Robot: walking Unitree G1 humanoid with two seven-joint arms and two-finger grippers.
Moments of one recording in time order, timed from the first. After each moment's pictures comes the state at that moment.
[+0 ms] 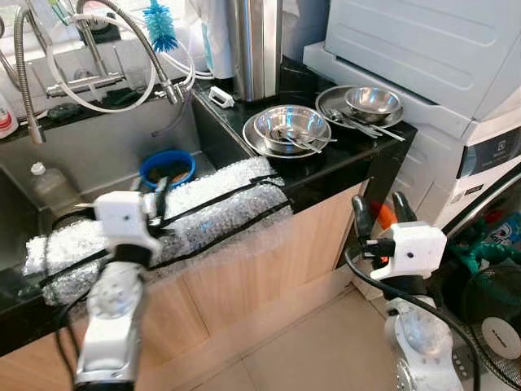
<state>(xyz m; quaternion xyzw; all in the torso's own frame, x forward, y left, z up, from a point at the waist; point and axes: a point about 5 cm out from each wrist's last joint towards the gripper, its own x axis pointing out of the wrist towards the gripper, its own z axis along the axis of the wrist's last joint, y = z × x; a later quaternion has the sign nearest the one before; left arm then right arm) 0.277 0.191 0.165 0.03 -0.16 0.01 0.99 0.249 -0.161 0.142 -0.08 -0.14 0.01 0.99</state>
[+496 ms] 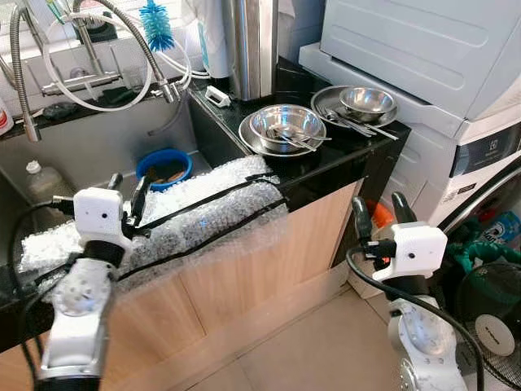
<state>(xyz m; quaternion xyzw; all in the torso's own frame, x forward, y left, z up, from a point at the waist) 0.279 0.222 0.173 0.12 -0.15 -0.02 0.98 0.250 -0.164 0.140 -0.08 -0.14 0.02 0.99</state>
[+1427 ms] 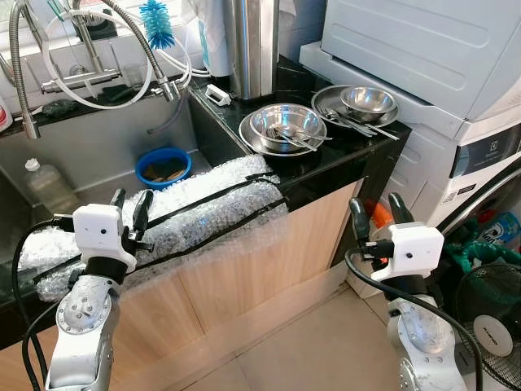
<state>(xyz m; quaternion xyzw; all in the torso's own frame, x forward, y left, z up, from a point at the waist) 0.265 0.213 0.157 0.07 -0.14 -0.01 0.99 0.252 -0.163 0.138 -0.08 -0.14 0.03 0.99</state>
